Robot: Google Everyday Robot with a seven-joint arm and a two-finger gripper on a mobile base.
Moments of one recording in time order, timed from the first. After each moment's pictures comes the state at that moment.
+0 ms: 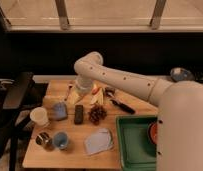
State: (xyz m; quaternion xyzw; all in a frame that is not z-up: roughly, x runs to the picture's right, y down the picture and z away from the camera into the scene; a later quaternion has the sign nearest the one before) arm -0.119 0.052 0.802 -0.34 0.01 0.39 0.85
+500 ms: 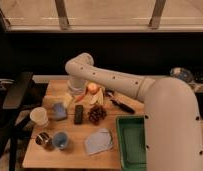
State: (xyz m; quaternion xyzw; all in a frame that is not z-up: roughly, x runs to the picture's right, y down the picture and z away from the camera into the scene) arm -0.141 0.060 0.806 -0.35 0.00 0.37 0.86
